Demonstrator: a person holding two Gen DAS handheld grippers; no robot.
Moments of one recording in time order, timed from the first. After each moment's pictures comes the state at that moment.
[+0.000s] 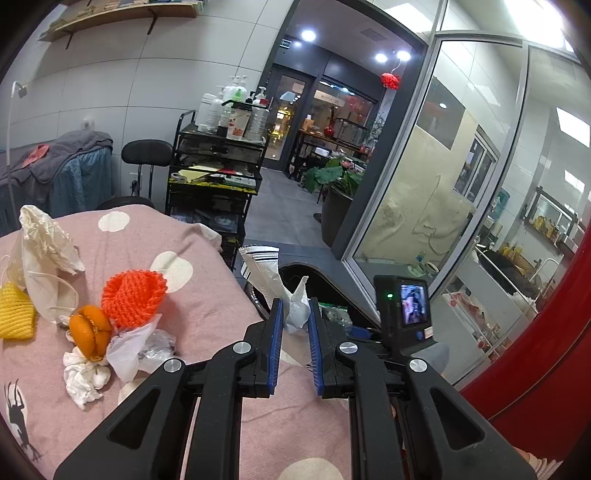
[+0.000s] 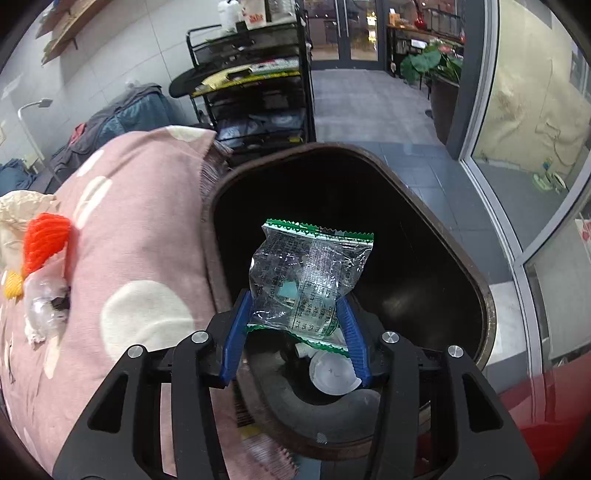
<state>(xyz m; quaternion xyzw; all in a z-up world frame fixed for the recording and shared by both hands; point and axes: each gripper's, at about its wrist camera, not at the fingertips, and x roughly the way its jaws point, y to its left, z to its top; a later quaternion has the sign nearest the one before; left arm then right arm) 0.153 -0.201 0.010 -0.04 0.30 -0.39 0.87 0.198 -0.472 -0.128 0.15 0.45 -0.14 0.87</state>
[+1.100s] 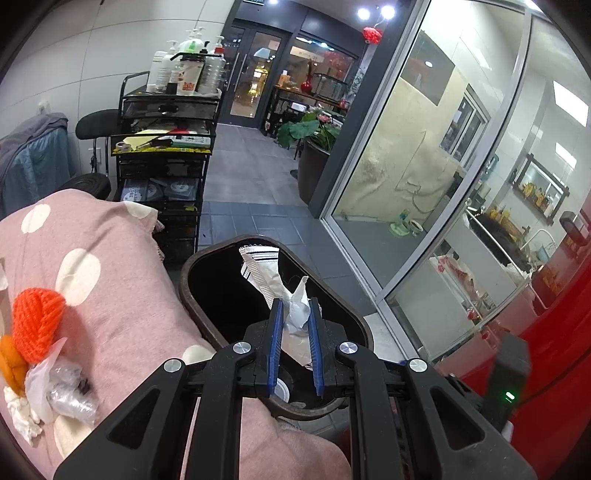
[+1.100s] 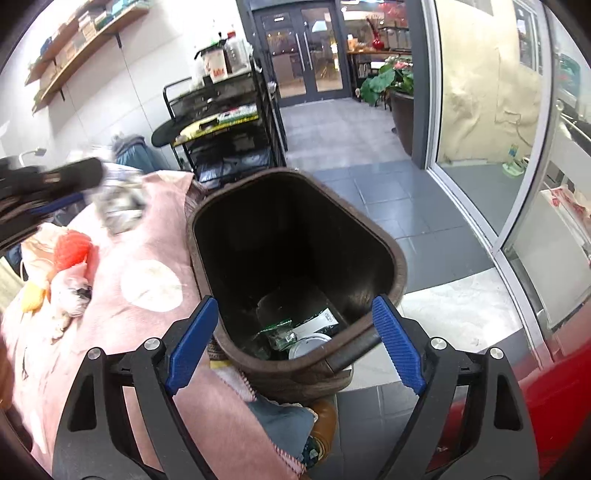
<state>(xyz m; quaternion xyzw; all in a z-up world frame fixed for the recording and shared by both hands) 0.184 -0.316 -0.013 0.01 0.38 -0.43 0.82 0.085 -0.478 -0.100 0.19 0.35 -0.19 0.90</state>
